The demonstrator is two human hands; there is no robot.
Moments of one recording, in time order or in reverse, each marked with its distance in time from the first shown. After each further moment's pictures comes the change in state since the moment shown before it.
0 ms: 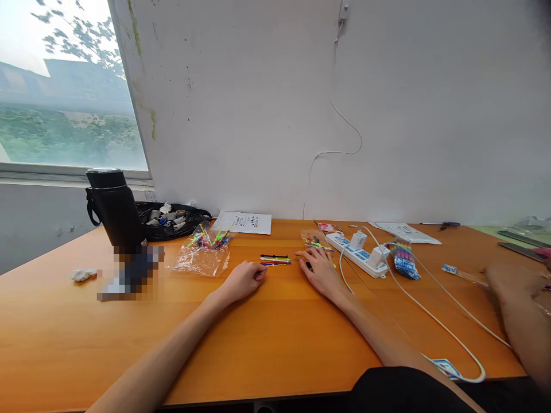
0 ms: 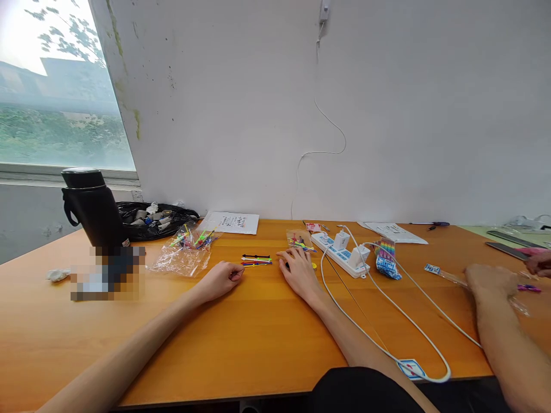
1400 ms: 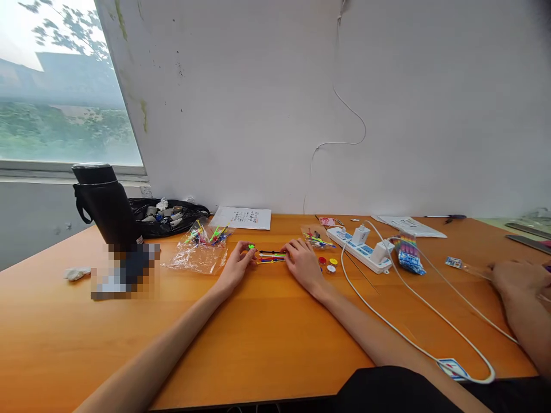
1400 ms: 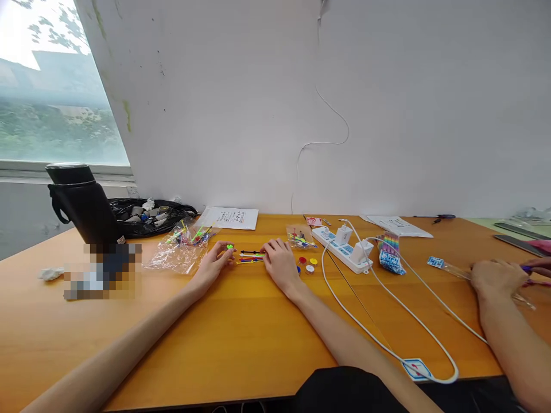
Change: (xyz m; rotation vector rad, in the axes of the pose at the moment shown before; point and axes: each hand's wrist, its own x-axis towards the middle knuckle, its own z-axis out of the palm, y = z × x) left_hand 0.011 -0.018 0.015 -0.886 0.437 -0.208; right_hand 0.027 -0.040 0.018 0.076 0.104 -0.124
